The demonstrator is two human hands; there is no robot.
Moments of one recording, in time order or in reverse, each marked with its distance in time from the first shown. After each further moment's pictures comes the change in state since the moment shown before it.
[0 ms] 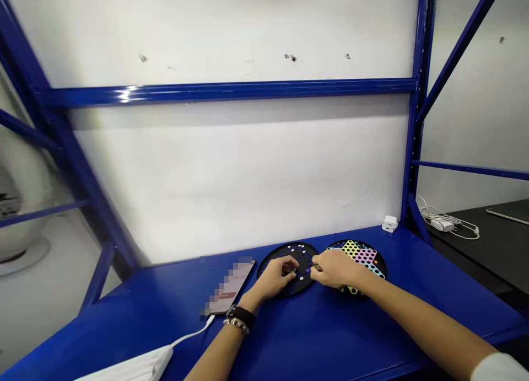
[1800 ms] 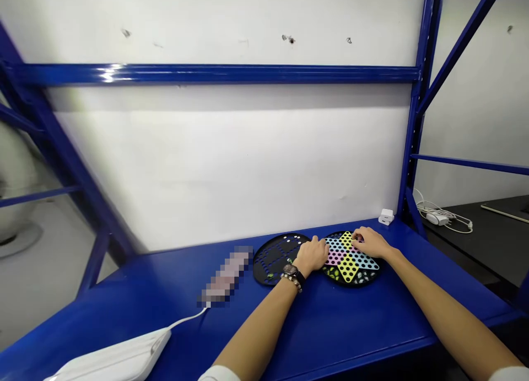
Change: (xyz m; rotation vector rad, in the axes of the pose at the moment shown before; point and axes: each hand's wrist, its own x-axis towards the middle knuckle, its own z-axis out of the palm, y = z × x) left_hand 0.059 0.085 0.070 0.599 -0.107 -0.019; right_hand -0.040 0.139 0.014 0.204 0.084 0.363
